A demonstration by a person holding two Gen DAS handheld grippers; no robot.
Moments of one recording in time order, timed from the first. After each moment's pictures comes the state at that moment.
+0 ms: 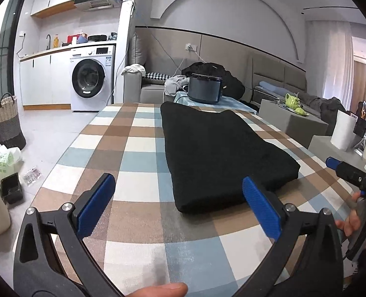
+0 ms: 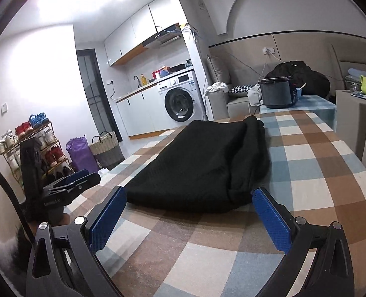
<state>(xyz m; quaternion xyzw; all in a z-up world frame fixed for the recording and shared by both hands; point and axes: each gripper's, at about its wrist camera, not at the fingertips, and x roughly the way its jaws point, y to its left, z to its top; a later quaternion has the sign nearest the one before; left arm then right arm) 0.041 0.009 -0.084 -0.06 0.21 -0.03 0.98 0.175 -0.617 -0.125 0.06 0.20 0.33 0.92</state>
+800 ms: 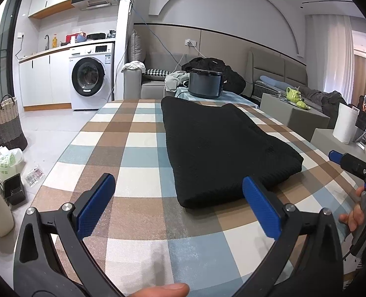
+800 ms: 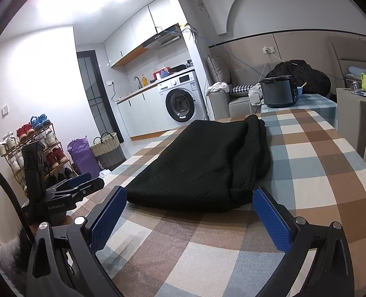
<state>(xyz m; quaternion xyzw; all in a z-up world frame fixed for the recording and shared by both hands) 0.046 0.011 -0.092 -0.05 0.22 -0.03 0.97 0.175 -0.618 -0.129 0.06 0.20 0.33 0.92</state>
